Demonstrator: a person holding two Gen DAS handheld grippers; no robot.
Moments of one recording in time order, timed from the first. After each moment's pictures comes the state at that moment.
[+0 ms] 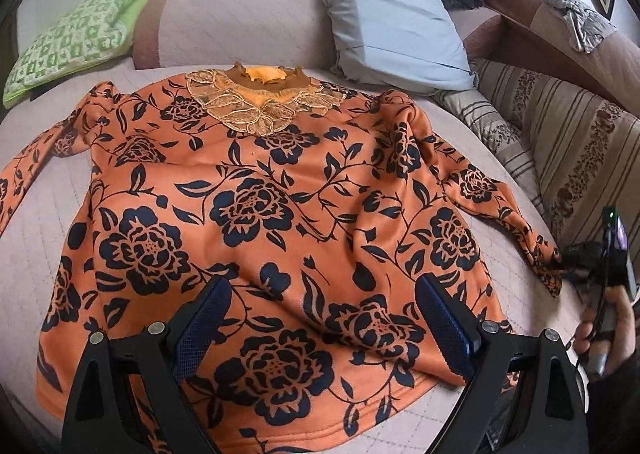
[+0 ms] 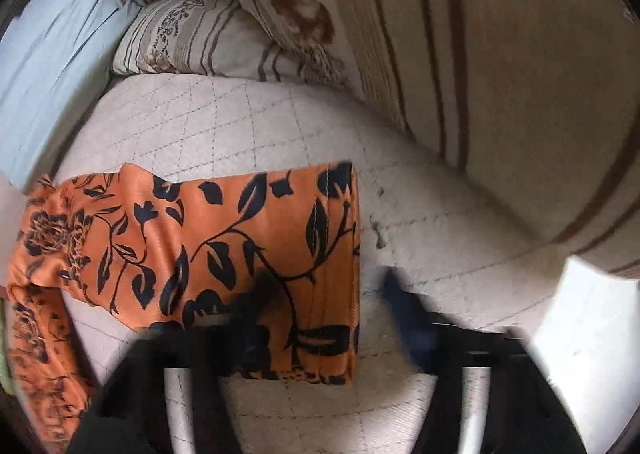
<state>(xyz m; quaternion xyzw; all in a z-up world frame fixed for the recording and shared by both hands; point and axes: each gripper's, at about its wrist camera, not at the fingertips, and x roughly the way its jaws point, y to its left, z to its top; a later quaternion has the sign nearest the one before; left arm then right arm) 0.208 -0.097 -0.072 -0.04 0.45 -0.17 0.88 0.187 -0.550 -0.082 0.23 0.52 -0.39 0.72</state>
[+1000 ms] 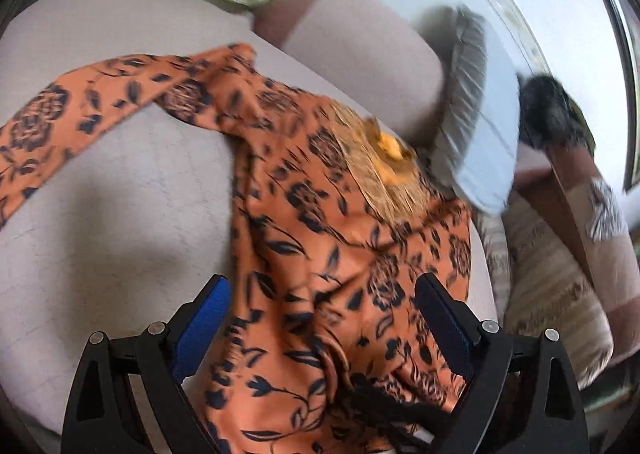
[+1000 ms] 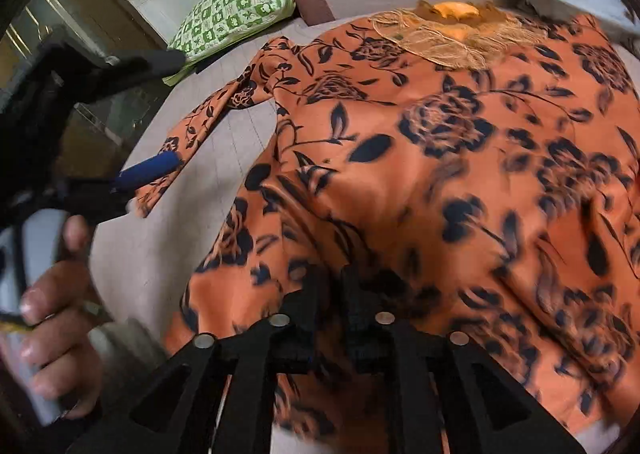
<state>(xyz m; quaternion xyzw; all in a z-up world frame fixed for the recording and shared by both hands) 0.268 0.130 -0.065 -0.28 0.47 -0.14 0.83 0.246 -0.119 -0.112 0.09 0.58 0.17 0.79</state>
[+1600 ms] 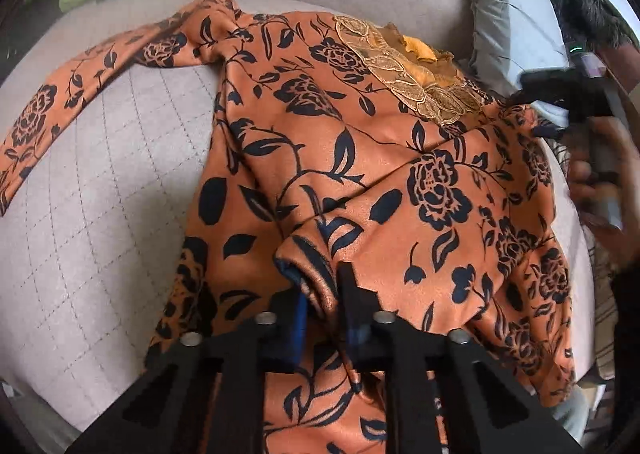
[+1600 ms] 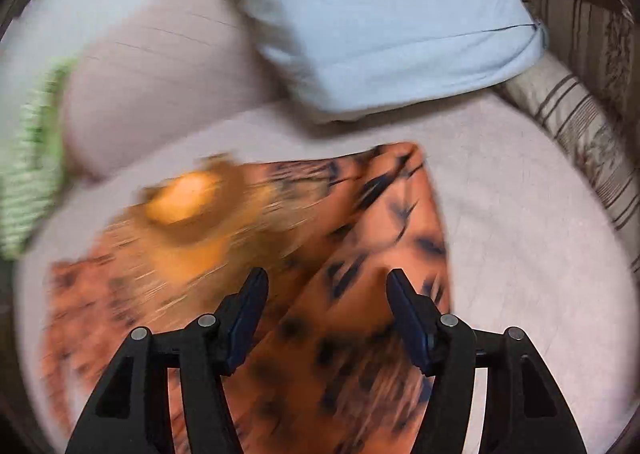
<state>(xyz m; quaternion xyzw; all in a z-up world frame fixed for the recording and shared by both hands) 0.271 0.045 -0.114 -0.14 0.54 -0.06 0.83 0.504 -0.294 -0.108 0.07 0.58 -0.16 0.79</state>
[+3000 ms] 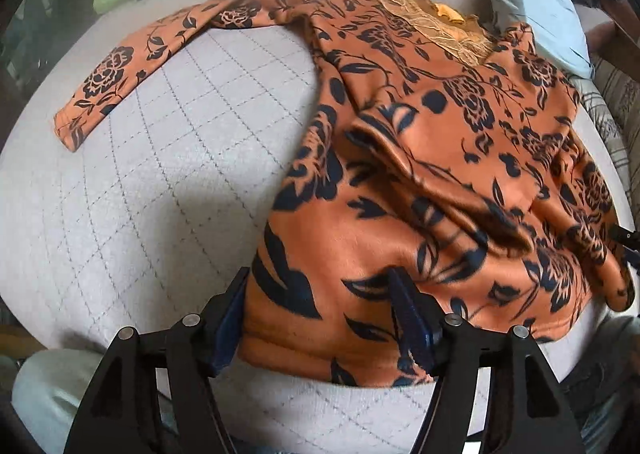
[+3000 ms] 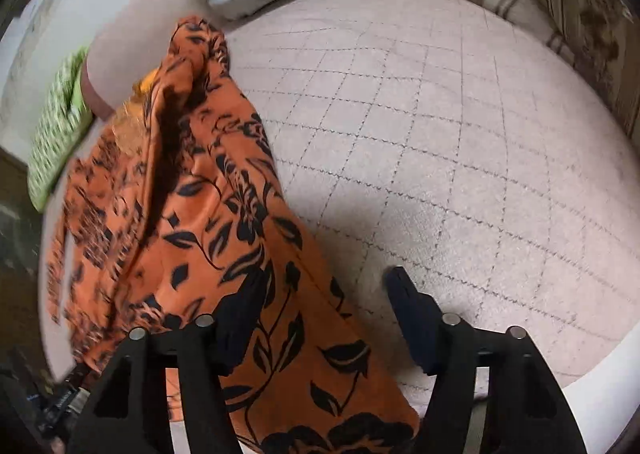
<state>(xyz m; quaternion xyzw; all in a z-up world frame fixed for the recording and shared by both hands) 0.174 0.063 -0.120 -0.05 0.55 -0.01 0.84 0.208 -0.360 -0.082 0.15 0.60 -0.11 0.78</state>
